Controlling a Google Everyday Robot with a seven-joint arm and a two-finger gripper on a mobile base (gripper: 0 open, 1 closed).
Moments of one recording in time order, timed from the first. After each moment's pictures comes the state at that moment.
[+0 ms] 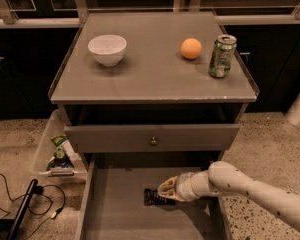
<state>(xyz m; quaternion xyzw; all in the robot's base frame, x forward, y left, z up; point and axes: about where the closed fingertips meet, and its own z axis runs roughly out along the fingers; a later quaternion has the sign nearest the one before) 0.500 -0.078 0.424 -0.64 0.64 0.23 0.36</state>
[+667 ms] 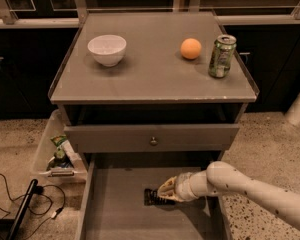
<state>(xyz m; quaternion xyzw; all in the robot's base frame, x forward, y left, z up) 0.501 -0.076 0.420 -0.64 0.65 0.22 0.35</state>
